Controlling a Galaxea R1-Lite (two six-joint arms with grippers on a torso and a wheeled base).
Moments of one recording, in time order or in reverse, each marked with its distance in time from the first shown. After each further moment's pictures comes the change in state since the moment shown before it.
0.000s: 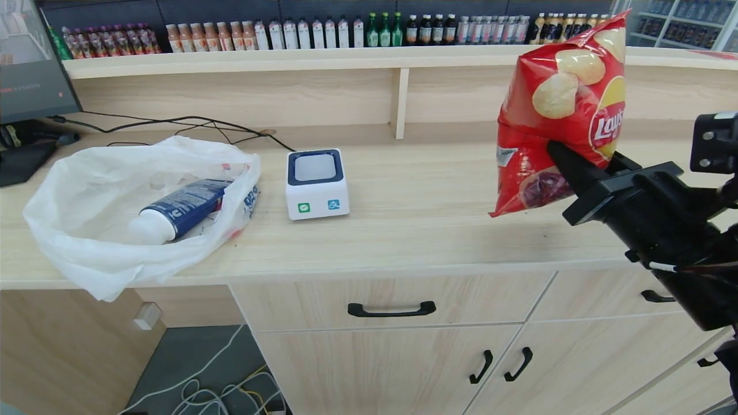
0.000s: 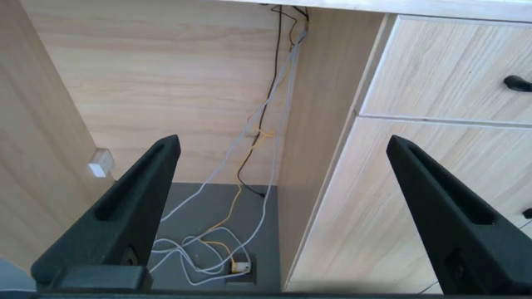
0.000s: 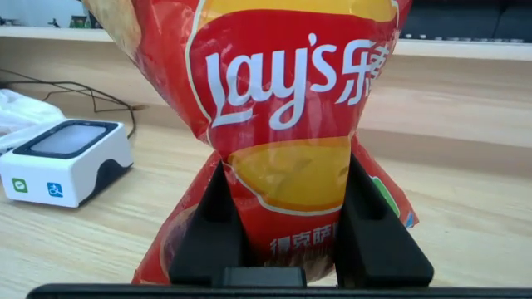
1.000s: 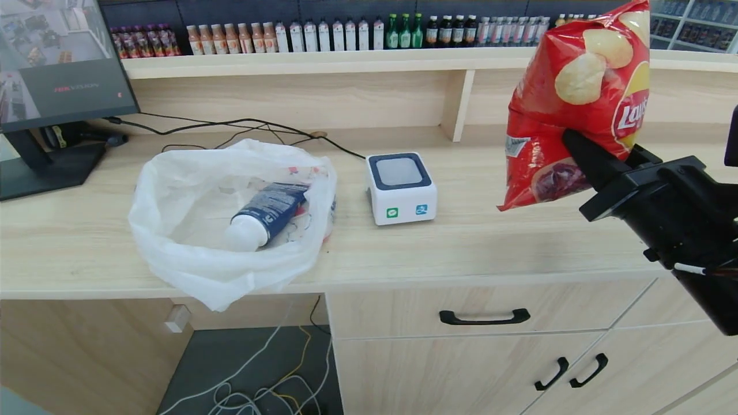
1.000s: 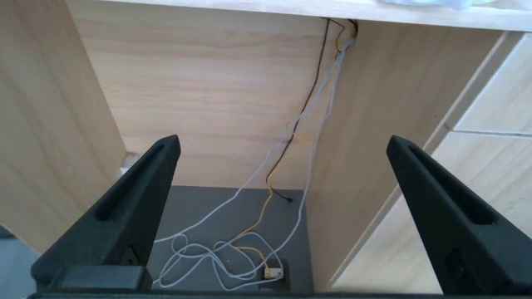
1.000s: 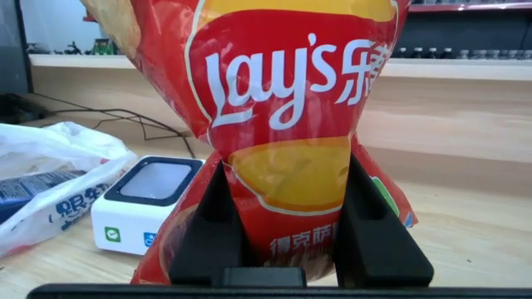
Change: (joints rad) left arm 0.001 0.000 0.000 0.000 0.000 -0.004; right arm 0.007 -0.049 0.013 0.000 0.004 0.024
